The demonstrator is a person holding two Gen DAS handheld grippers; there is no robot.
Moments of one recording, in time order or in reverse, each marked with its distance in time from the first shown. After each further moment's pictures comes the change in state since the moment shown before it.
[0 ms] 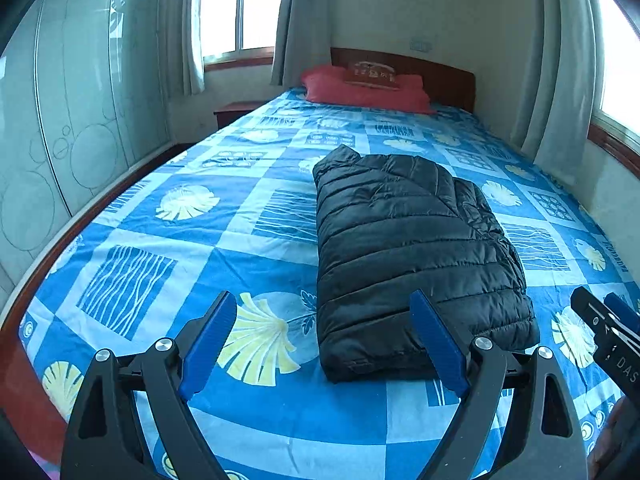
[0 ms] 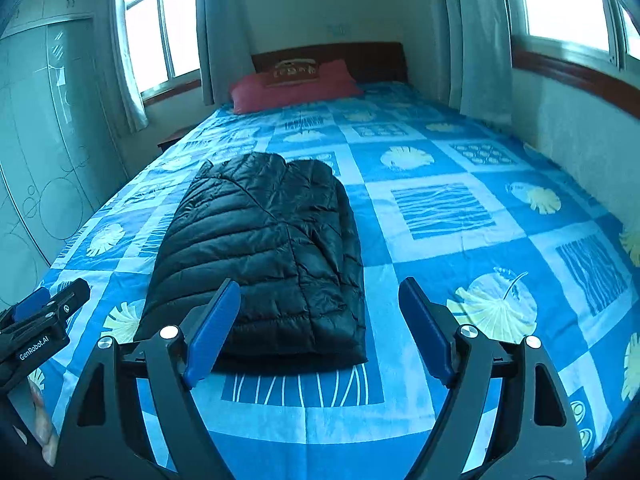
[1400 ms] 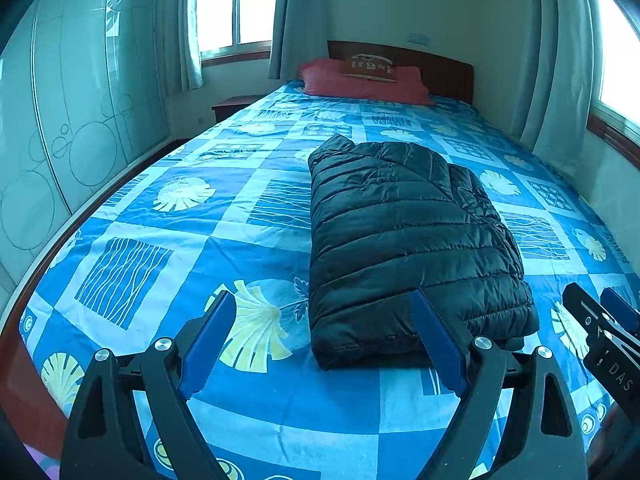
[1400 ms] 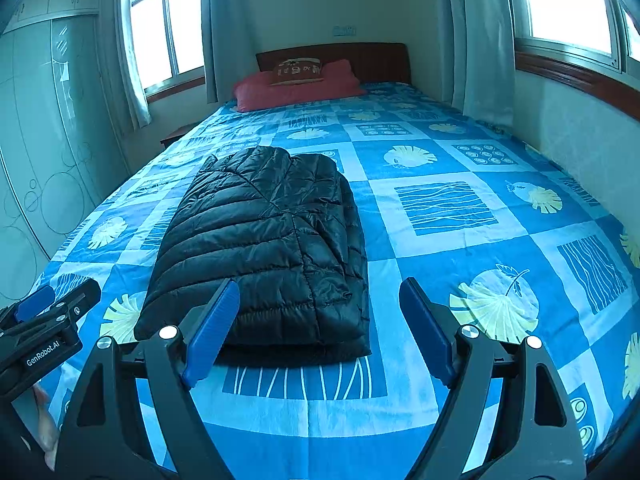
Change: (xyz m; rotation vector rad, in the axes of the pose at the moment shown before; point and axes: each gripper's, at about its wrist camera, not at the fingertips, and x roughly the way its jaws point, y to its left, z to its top) left arm 0.003 -0.012 -0.009 0.008 0.031 0.008; right arm 0.001 0.004 -0.009 -0.008 0.011 0.006
